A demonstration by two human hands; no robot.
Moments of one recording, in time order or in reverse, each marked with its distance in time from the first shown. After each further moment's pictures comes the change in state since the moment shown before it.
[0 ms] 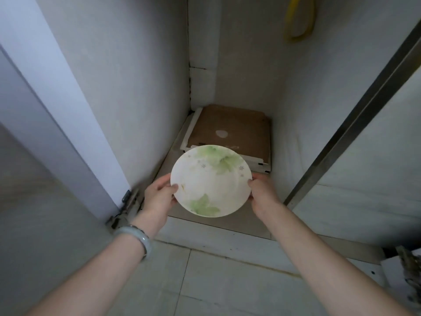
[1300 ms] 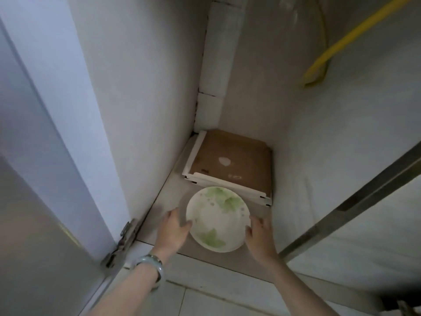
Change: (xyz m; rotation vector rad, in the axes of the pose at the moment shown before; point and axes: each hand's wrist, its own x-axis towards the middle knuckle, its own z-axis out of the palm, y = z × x) left_hand 0.057 -0.038 0.002 0.854 -0.142 0.189; right_hand 0.035 0.046 -0.004 -0.983 -0.008 -0.360
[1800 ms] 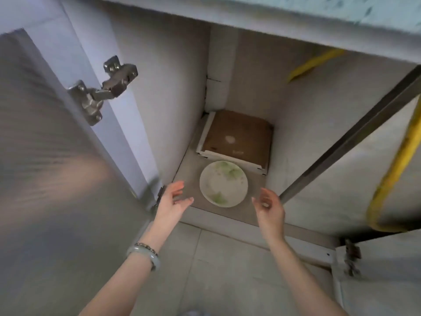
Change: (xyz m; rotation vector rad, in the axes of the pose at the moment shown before) left_hand -0.157 0.089 -0.117 -0.411 0.043 -0.028; right_hand -0.137 -0.067 -0.124 0.666 0.245 0.113
